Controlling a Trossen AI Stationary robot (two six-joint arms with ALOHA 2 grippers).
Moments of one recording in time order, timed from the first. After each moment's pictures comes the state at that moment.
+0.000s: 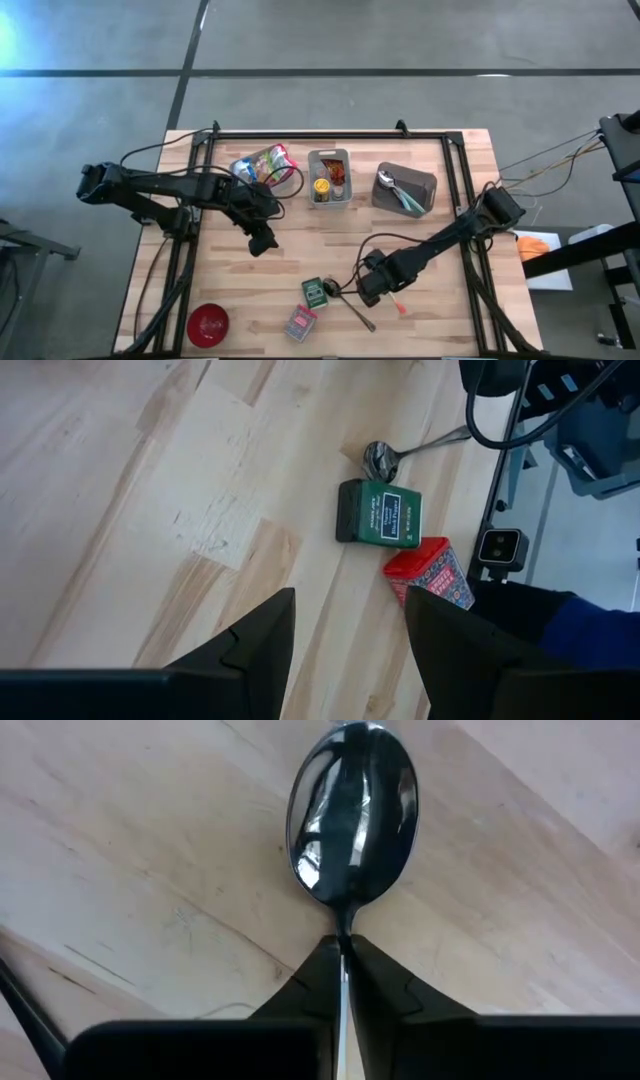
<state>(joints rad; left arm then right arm) -0.06 1.24 1.02 -0.76 0.29 -0.65 0.48 1.88 1.16 -0.78 -0.02 1.48</state>
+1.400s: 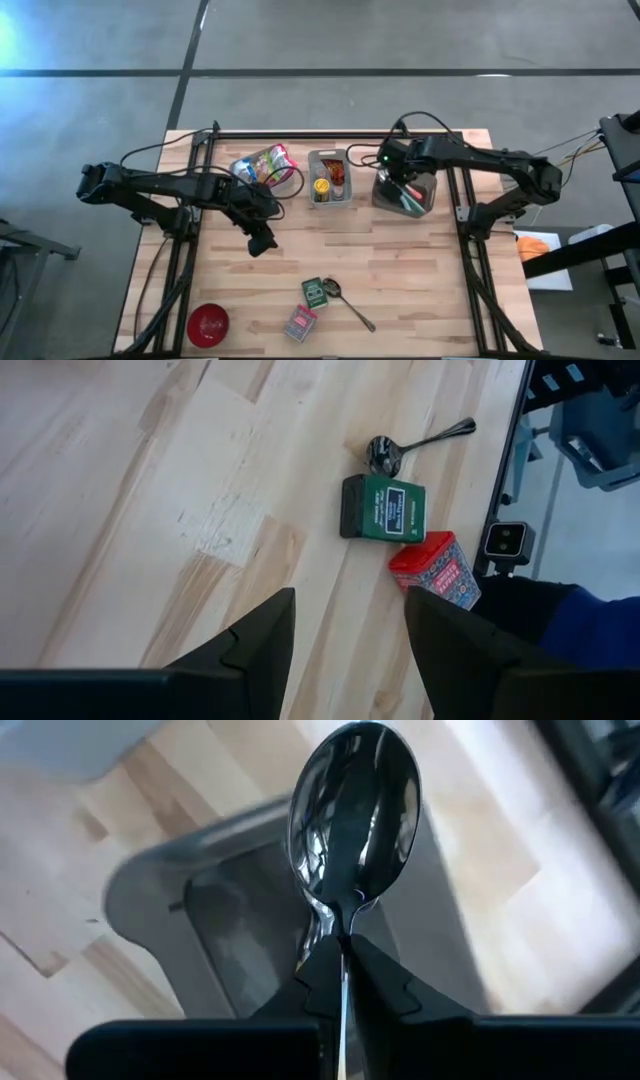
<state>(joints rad) -0.06 1.24 1.02 -0.78 0.29 -0.63 -0.40 1.43 1.08 -0.98 0.20 0.27</state>
